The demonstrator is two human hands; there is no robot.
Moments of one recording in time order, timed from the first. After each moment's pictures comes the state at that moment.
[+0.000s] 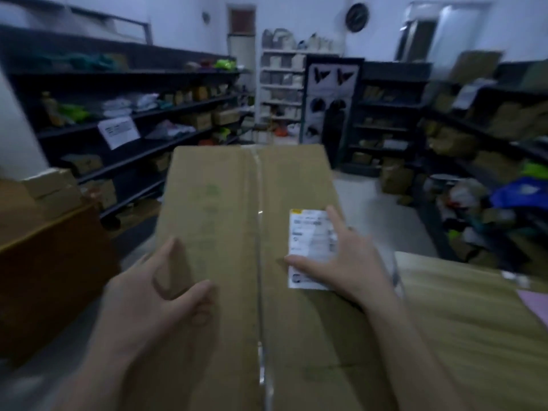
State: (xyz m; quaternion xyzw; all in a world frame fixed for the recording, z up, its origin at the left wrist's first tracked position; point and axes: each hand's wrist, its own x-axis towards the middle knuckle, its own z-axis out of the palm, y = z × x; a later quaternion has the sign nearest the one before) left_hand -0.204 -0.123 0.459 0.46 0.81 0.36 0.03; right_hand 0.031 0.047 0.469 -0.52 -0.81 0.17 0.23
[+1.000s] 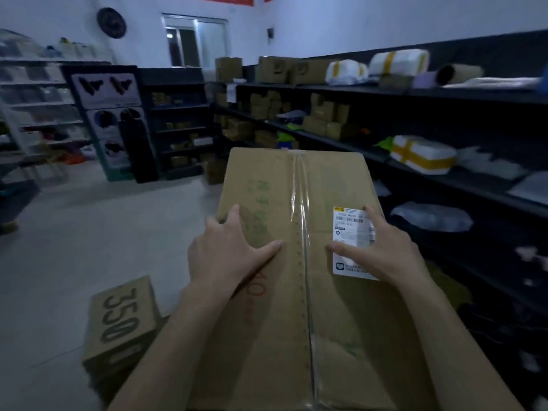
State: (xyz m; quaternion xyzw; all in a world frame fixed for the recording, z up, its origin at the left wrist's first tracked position) left_hand 0.187 -0.085 0.489 0.76 0.61 0.21 0.03; right_hand 0.426 -0.168 0.484 -0.82 -0.50 0.09 0.28
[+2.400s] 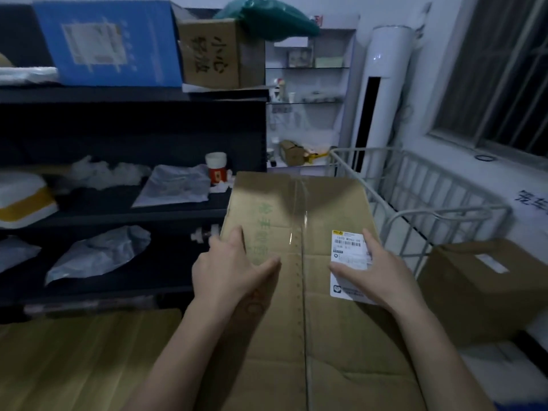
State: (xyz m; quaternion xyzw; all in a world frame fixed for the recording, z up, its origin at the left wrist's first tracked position) left_hand 0.847 -0.275 0.446 0.98 0.09 0.11 0.14; right_hand 0.865 -0.529 0.424 -0.95 0.07 -0.05 0.29
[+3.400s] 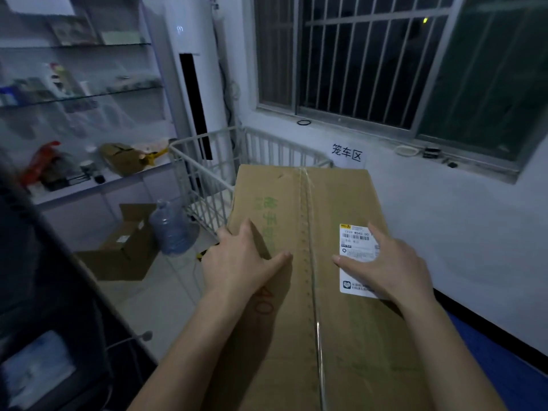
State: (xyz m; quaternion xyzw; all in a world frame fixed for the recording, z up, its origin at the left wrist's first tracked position) left_hand 1.013 -0.605 0.426 0.97 -0.22 0.04 0.12; right_hand 0.874 -0.803 0.413 -0.89 0.39 -0.10 0.22
